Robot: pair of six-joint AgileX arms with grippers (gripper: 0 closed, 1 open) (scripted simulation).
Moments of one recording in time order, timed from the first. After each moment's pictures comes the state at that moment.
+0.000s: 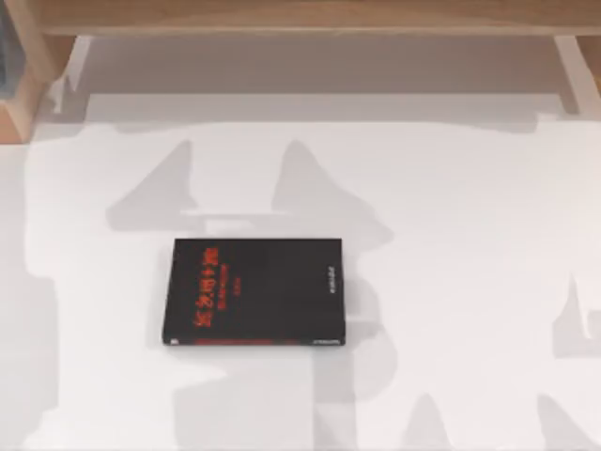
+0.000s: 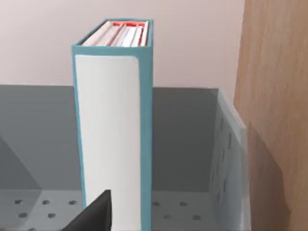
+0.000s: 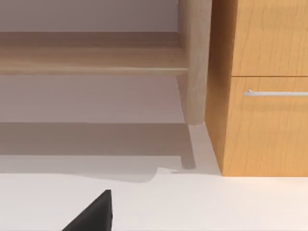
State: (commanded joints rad) left arm 0.27 1.59 1.10 0.49 0.30 0.00; right arm 0.00 0.00 0.00 0.00 0.00 0.00
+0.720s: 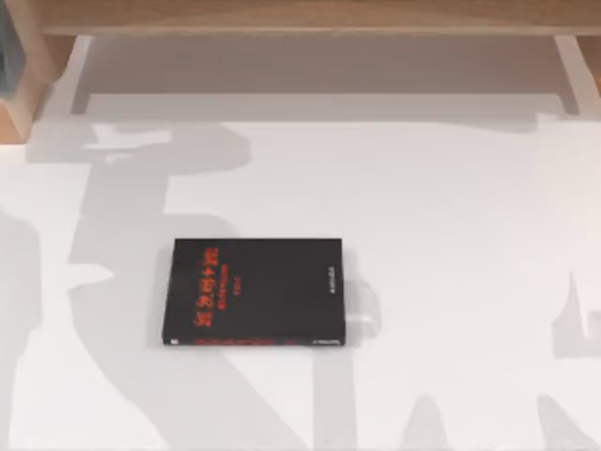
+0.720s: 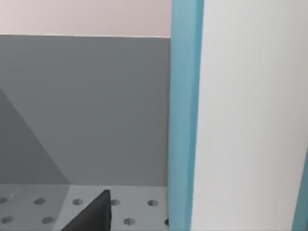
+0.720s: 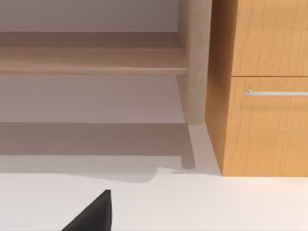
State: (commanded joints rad) left arm 0.33 1.97 1.35 0.61 0.37 0.00; right arm 0.00 0.00 0.00 0.00 0.00 0.00
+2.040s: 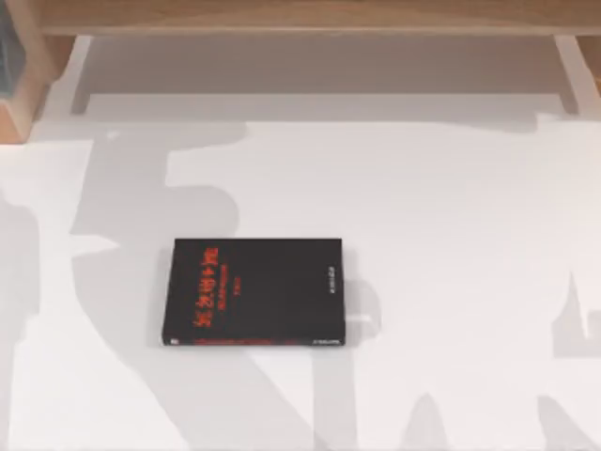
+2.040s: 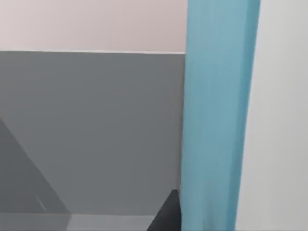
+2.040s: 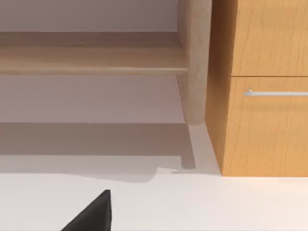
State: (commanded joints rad) left arm 0.31 2.08 1.50 0.56 0.35 0.00; right arm 0.00 0.00 0.00 0.00 0.00 0.00
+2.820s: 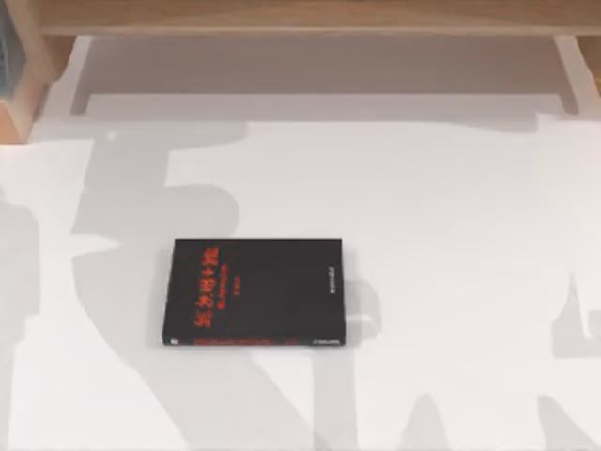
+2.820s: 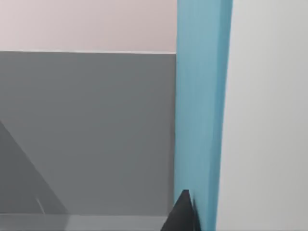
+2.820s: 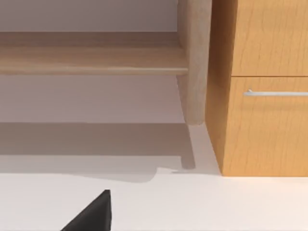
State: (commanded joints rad) left arm 0.31 2.08 1.50 0.56 0.35 0.00; right arm 0.00 0.00 0.00 0.00 0.00 0.00
